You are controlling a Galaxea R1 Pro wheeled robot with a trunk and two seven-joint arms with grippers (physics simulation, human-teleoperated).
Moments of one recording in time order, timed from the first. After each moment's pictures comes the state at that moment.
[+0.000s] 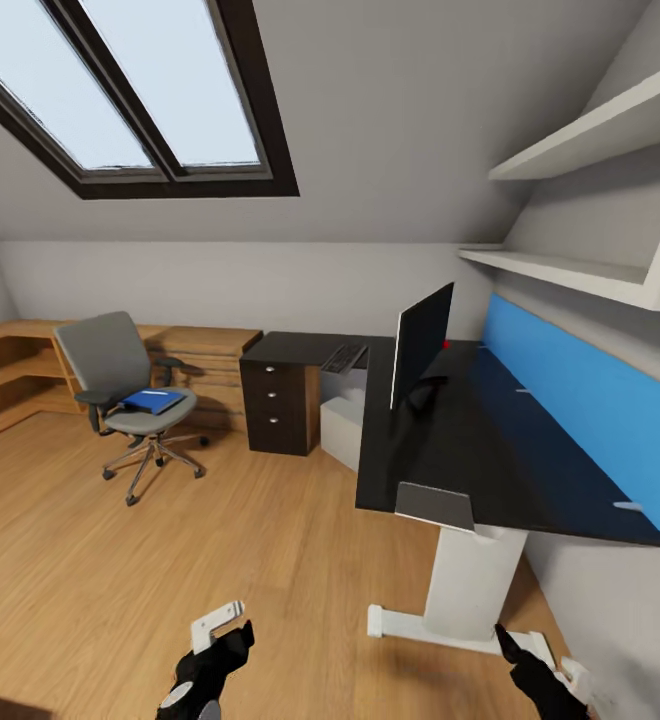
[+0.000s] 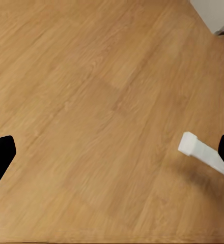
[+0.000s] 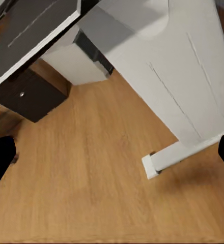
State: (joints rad) left arm -0.16 -0.02 -0.27 -1.03 0.57 0.12 0.45; right arm 0.02 -0.14 -0.12 -1.02 -0.80 -0.05 0.21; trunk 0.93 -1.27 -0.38
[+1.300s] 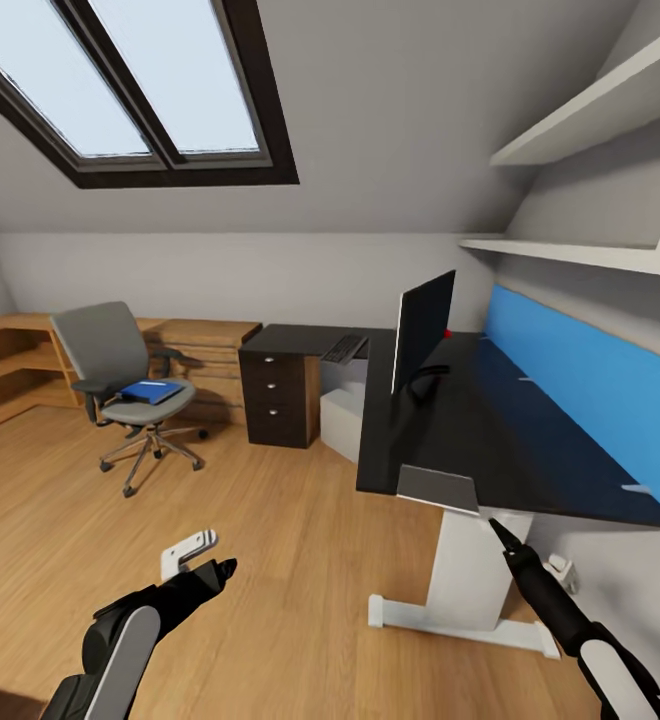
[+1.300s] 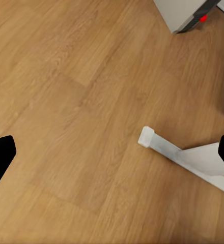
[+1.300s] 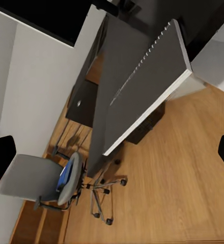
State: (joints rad) left arm -0.16 -0.02 0.00 -1.59 0.67 0.78 0.45; right arm -0.24 -0.20 -0.17 -0.99 -1.15 0.22 0.40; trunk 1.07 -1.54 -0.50
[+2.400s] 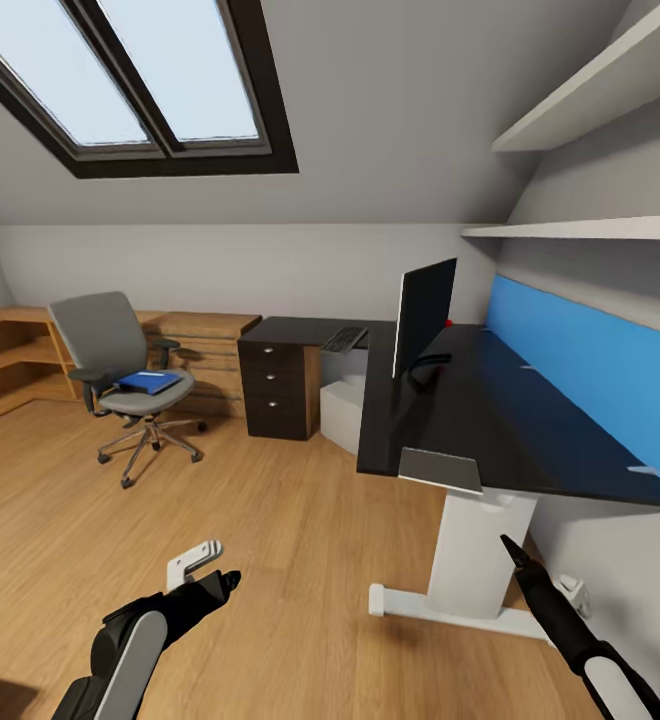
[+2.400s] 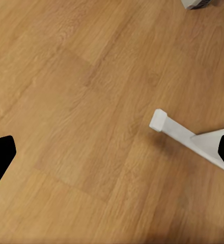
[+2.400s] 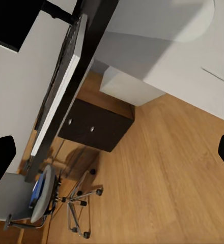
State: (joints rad) left arm -0.16 -0.03 -0.01 -1.53 0.67 0.78 0.45; right arm -0.24 -0.20 -0.19 -0.90 -1.15 0.15 0.38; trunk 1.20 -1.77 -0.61
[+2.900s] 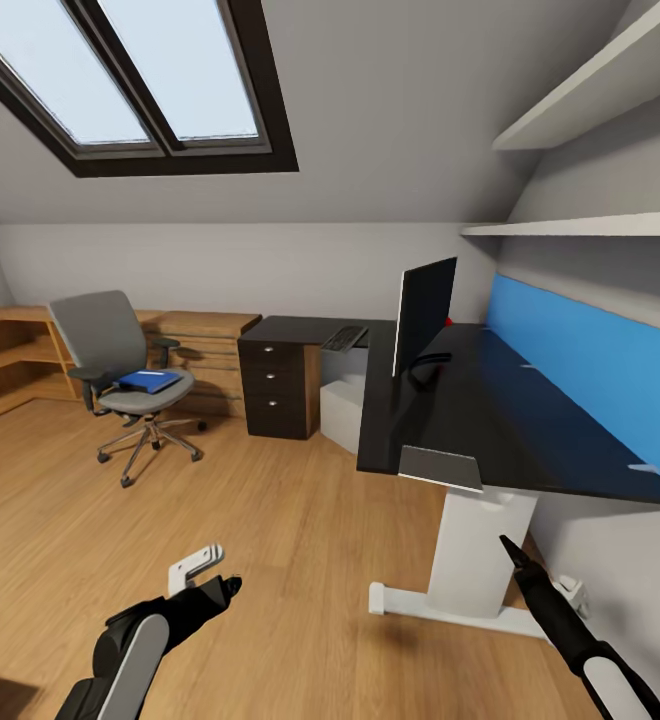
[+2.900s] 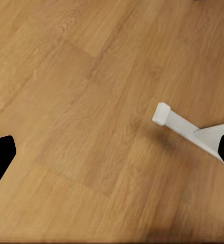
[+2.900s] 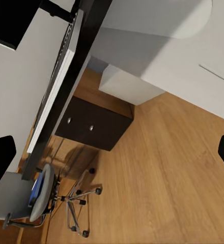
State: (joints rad) left arm -0.16 -0.03 -0.01 -1.50 0.67 0.78 0.45; right arm -0.24 -0.20 -0.19 -0.90 -1.15 0.15 0.38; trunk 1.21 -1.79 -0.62
